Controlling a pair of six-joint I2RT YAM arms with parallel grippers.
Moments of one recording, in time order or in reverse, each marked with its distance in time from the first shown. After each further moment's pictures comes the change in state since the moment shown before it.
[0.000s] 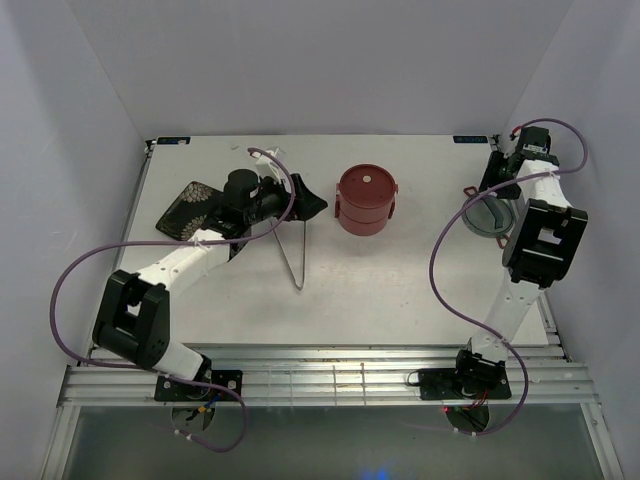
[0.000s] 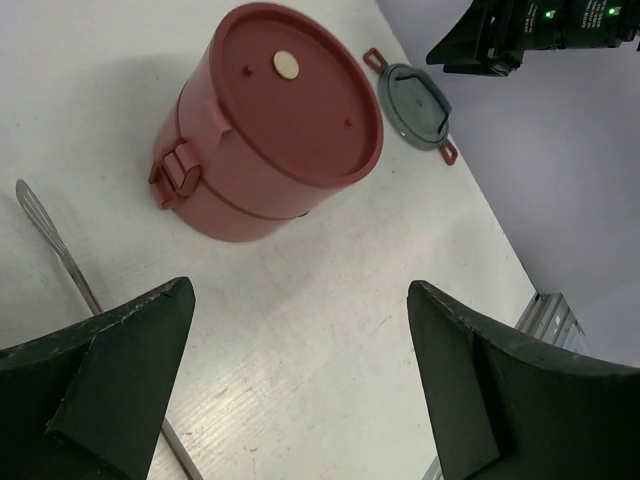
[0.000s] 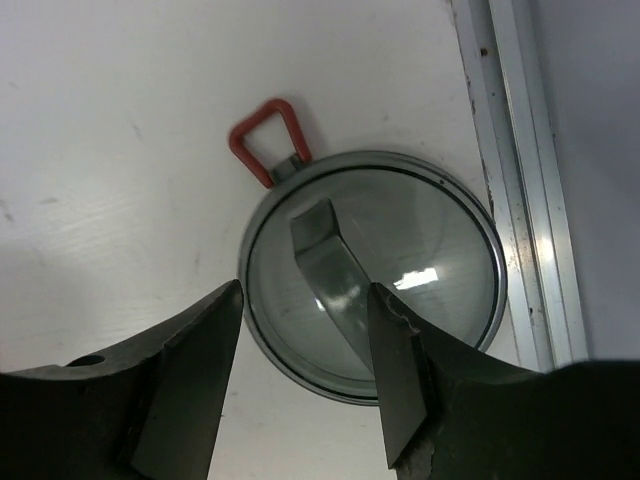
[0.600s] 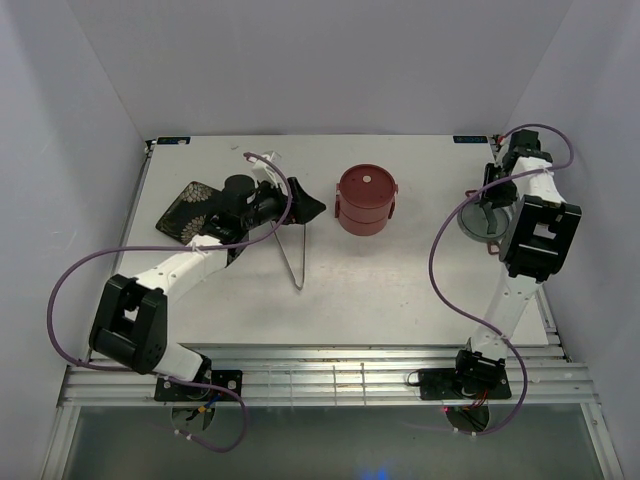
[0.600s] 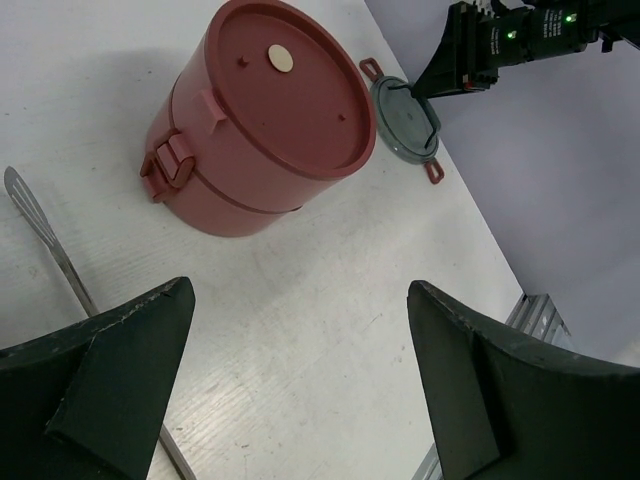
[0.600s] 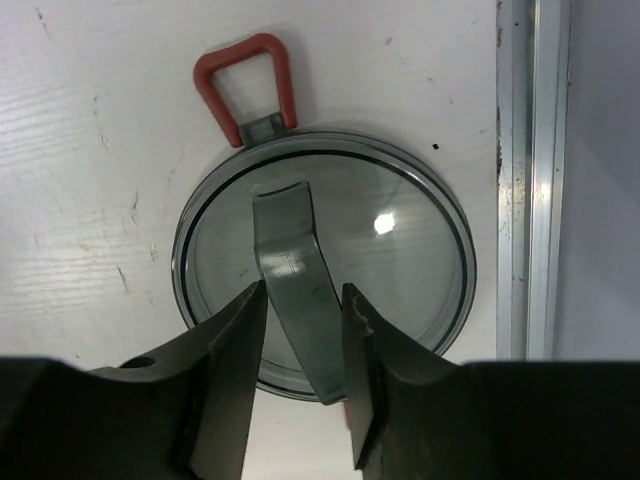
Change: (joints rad) left arm 0.000 -0.011 -0.058 0.051 0.013 -0.036; right arm 0.020 0.091 0.079 -0.183 0.050 -0.152
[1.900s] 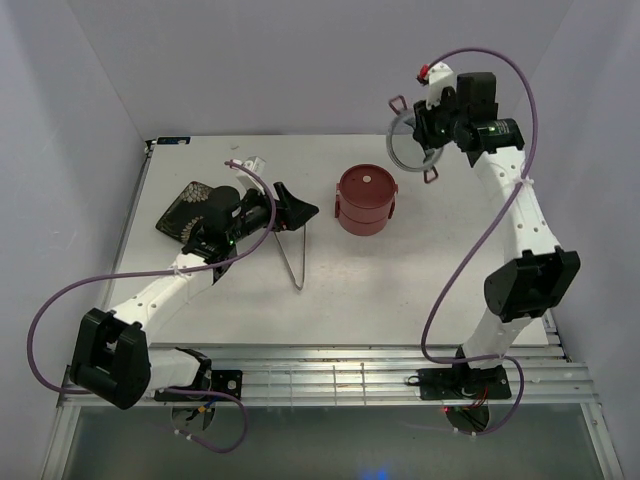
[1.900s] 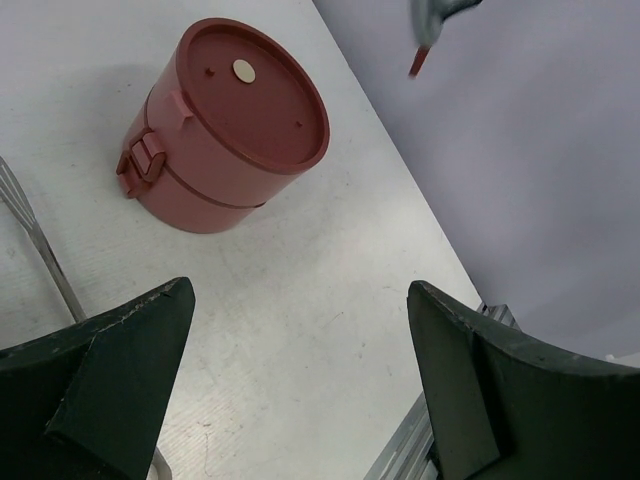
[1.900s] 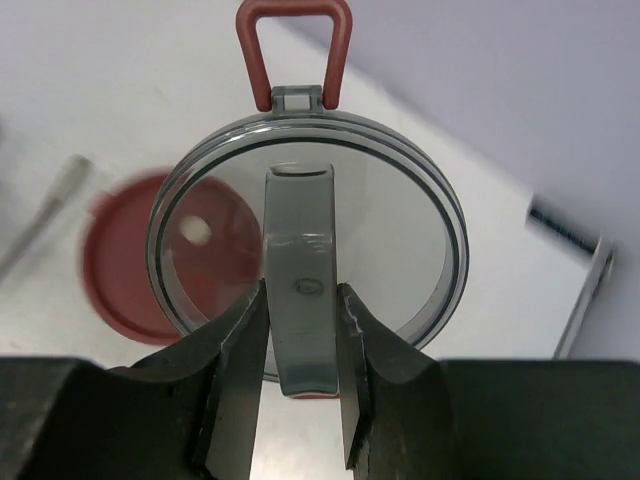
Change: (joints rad) left arm 0.000 -0.193 -0.101 0.005 -0.020 -0.076; right arm 0.428 -0.398 0.116 0.023 -0.107 -0.190
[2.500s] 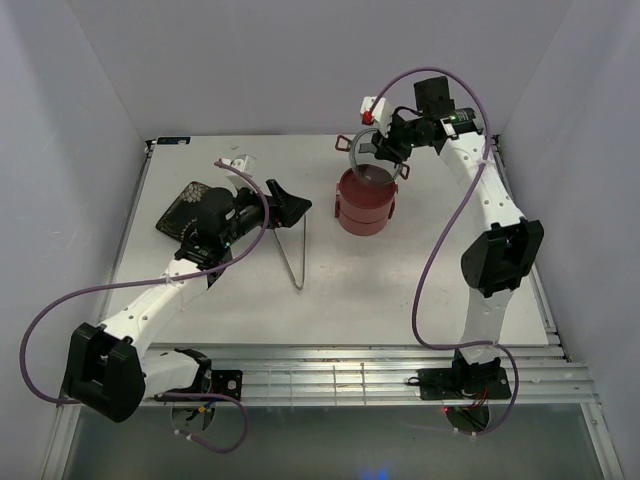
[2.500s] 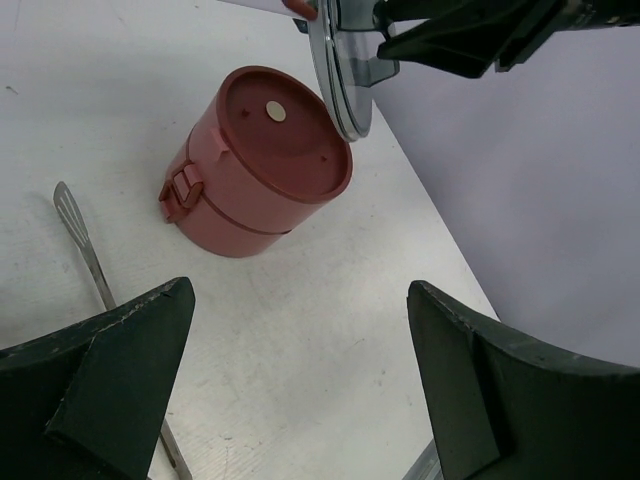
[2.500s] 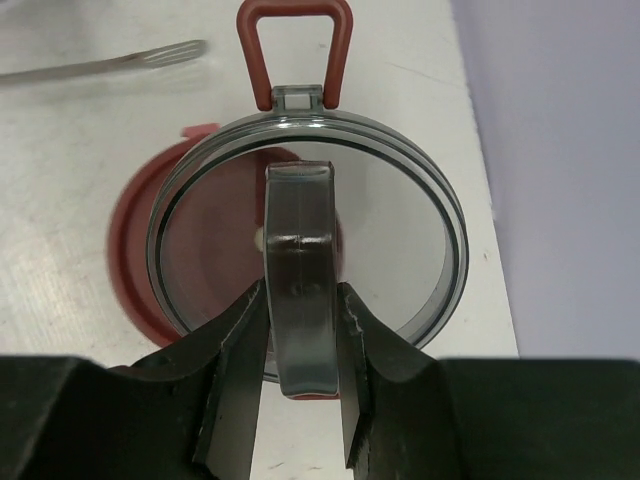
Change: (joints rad) left arm 0.000 -0.078 0.001 -0.047 -0.103 0.031; right arm 0.116 0.217 0.218 -0.191 -0.376 -0.660
